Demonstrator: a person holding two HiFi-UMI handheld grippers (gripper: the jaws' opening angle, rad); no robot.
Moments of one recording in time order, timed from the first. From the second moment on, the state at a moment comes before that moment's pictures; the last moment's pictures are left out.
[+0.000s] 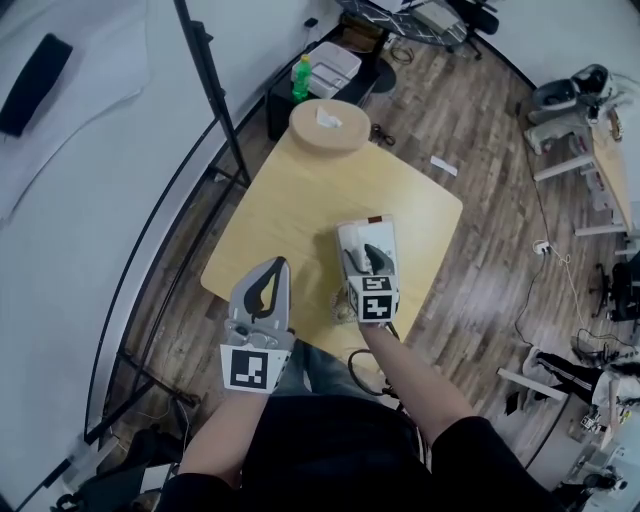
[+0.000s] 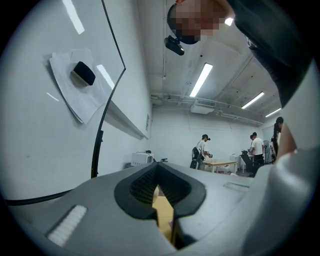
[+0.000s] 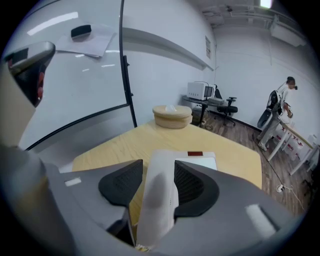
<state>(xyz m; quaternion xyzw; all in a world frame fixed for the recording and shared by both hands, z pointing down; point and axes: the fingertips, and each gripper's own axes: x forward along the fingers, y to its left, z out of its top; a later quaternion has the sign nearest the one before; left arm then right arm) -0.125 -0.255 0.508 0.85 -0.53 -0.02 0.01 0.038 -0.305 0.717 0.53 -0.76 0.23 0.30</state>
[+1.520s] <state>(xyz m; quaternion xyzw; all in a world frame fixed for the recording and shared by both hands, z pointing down) -0.103 -0.255 0.373 0.86 -0.51 -0.06 -0.07 0.107 -0.236 0.407 0.57 -0.82 -0.02 0.04</state>
